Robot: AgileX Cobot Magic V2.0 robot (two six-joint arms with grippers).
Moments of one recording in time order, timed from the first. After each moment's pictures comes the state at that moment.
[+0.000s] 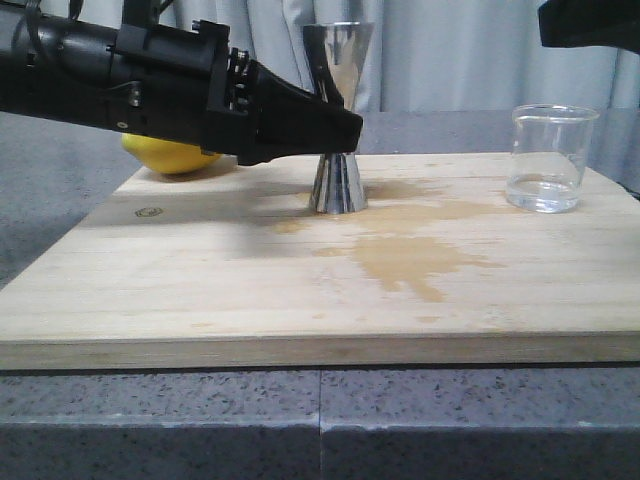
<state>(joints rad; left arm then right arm) -0.41 1.84 -1.04 -1.76 1.09 2.29 0.16 0.97 -0.49 -0.81 -0.32 0.63</state>
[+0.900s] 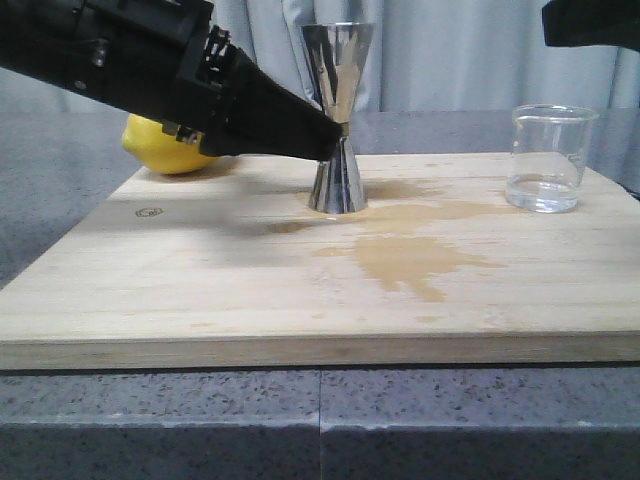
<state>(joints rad) -0.41 1.71 -1.04 -1.51 0.93 2.01 0.16 0.97 -0.49 -0.82 -0.29 0.63</state>
